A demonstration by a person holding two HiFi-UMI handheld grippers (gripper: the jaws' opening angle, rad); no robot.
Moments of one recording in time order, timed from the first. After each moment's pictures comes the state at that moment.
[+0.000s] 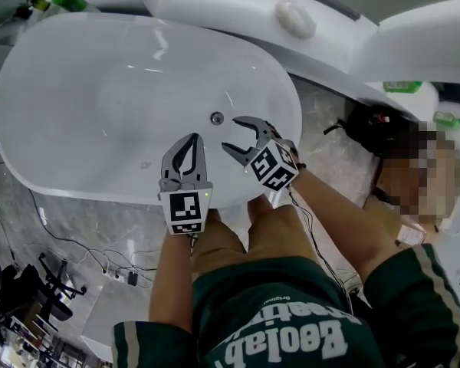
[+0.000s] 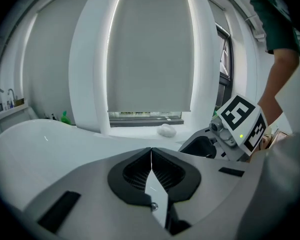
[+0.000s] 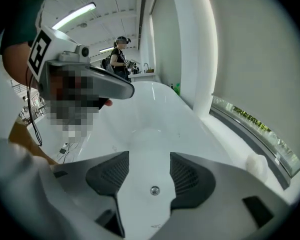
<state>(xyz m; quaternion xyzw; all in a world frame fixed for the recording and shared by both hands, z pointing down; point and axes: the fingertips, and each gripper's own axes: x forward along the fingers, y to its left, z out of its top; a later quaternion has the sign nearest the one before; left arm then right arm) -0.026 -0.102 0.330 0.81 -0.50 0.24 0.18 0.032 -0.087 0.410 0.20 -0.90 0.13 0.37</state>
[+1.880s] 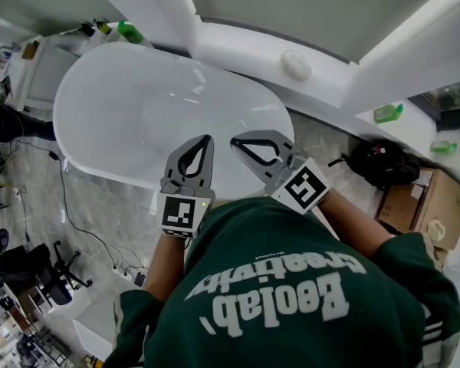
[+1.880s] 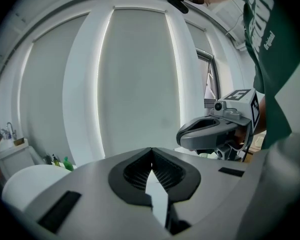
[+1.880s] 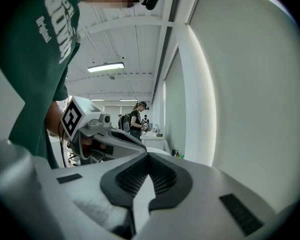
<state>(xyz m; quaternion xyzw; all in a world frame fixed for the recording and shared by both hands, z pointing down) 0.023 -0.079 0.064 0.85 -0.49 0.16 0.06 0.060 -0.067 0.050 0.19 -0.98 0.00 0.07</state>
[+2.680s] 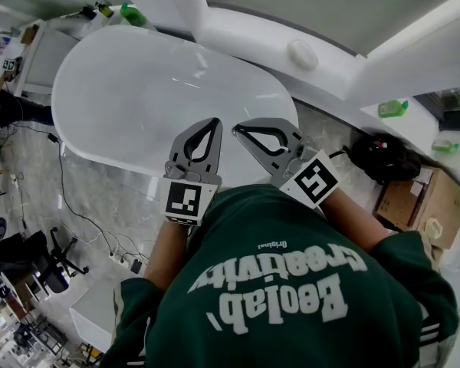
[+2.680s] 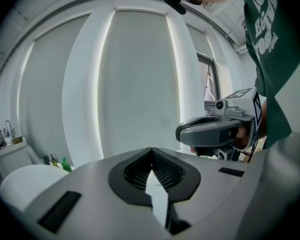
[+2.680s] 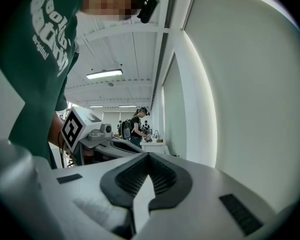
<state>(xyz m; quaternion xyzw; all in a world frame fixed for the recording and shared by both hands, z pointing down) 0.024 -0.086 0.063 0.86 -0.49 0.15 0.06 0.055 -0.068 0.037 0.19 -0.98 0.03 0.04</state>
